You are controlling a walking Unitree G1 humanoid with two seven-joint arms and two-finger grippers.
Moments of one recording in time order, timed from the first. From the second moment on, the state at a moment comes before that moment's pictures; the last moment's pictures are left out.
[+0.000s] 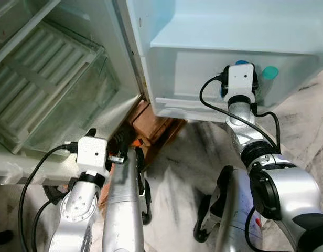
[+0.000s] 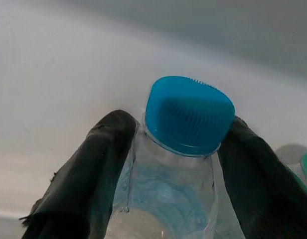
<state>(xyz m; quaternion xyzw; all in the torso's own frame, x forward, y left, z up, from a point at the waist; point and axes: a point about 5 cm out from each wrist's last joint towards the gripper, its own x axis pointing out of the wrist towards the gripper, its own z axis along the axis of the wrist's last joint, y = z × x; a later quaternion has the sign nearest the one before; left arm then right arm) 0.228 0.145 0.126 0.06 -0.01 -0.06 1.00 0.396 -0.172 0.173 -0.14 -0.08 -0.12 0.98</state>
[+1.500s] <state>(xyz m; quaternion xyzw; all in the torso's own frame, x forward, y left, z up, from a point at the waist) 0.281 0.157 0.102 0.12 -0.01 -0.06 0.99 0.336 -0.129 0.124 -0.03 -0.10 0.08 0.99</state>
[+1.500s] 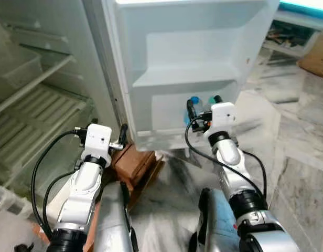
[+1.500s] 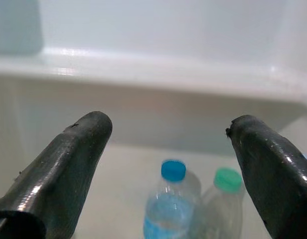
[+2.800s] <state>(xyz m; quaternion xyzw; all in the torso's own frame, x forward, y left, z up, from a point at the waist) 0.278 0.148 0.089 0.09 -0.01 -0.01 1.00 0.316 -0.135 0.104 0.00 -0.03 0.06 1.00</state>
